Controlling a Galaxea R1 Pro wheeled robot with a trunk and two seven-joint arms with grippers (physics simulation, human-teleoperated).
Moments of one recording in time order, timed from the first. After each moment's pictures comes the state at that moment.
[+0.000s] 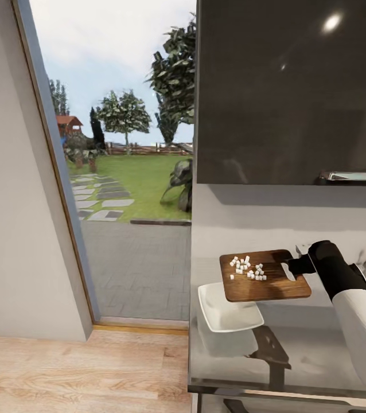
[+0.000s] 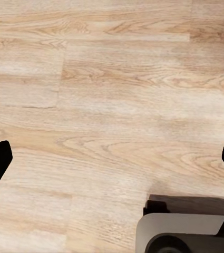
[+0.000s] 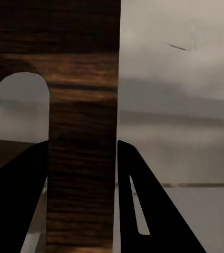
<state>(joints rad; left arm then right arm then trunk) -0.24 0.07 -0.14 0.08 0.13 -0.45 0.10 -0.98 -0.27 -0.12 -0.70 0.48 0.88 0.40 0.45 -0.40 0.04</state>
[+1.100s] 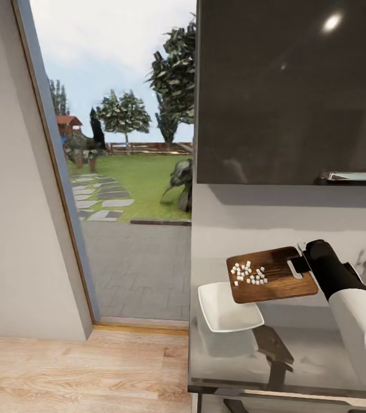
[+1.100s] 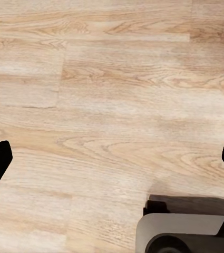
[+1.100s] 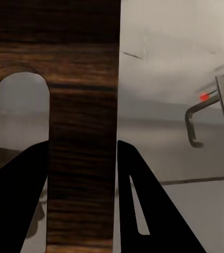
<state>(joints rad) -0.24 0.07 -0.14 0.08 0.13 -0.45 0.10 -0.98 -0.26 -0.06 -0.71 0.48 0.88 0.23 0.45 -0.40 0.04</state>
